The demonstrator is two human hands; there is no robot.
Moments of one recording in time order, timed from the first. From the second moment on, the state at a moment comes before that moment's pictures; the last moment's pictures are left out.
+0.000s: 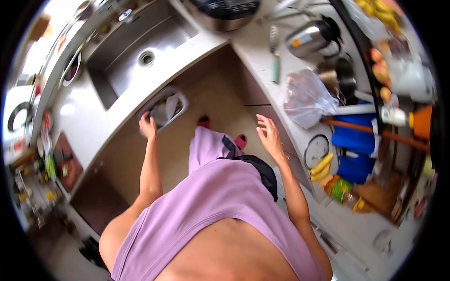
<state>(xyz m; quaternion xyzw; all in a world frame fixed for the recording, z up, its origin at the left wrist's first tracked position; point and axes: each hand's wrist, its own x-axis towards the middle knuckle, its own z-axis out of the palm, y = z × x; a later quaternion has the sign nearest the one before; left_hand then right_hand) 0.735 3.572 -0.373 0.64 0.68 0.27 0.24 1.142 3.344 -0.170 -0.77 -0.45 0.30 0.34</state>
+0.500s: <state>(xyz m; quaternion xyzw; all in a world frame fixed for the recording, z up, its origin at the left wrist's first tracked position) 1.007 3.608 -0.235 0.86 0.20 0.23 0.42 1.157 3.294 -0.161 -0.83 -0.19 0.21 0.47</state>
